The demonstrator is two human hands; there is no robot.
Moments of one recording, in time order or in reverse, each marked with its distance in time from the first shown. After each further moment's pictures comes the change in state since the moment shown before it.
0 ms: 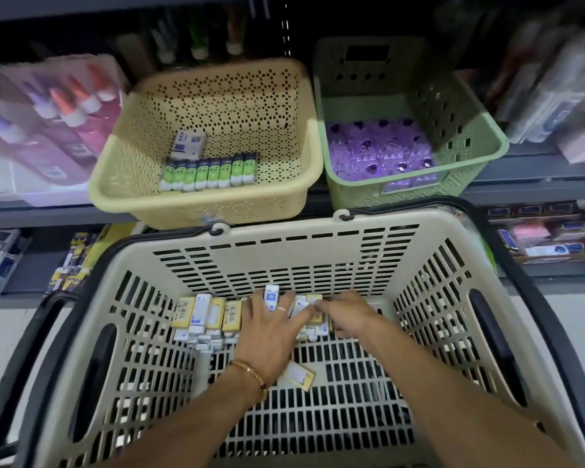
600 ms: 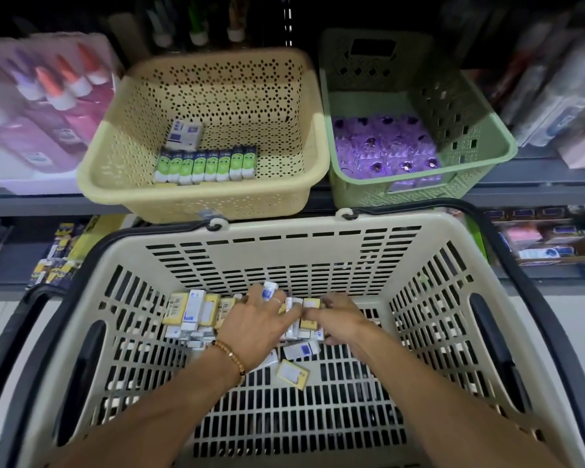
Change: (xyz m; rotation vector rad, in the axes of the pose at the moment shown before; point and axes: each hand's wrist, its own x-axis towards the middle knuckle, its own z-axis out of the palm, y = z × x) left_hand 0.004 -0.026 -0.004 0.088 -0.068 0.179; right_hand -0.008 0.002 0.012 0.034 -0.026 -0.032
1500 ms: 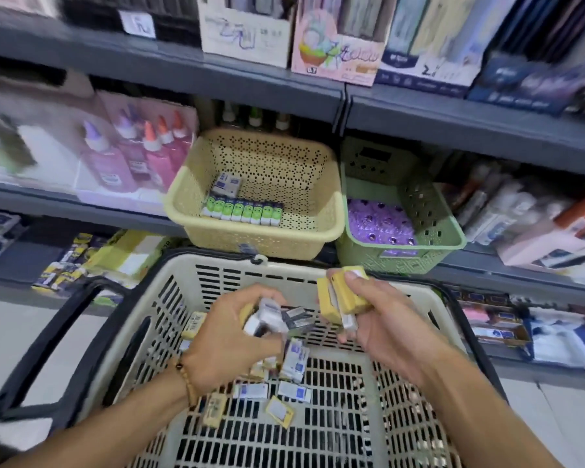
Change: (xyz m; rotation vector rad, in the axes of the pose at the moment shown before) left_hand -0.077 -0.012 -0.113 -1.507 0.462 -0.229; right_hand -0.151 -0.093 -0.045 0.550 -0.297 -0.389
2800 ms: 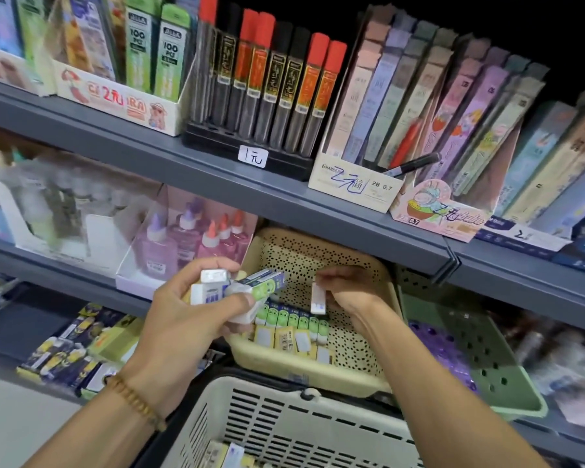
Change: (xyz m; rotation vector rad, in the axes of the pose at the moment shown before) left_hand 0.069 0.068 -0.142 -0.575 0.463 0.042; right_hand 0.217 -0.090 0.103 -0.797 0.454 -0.233
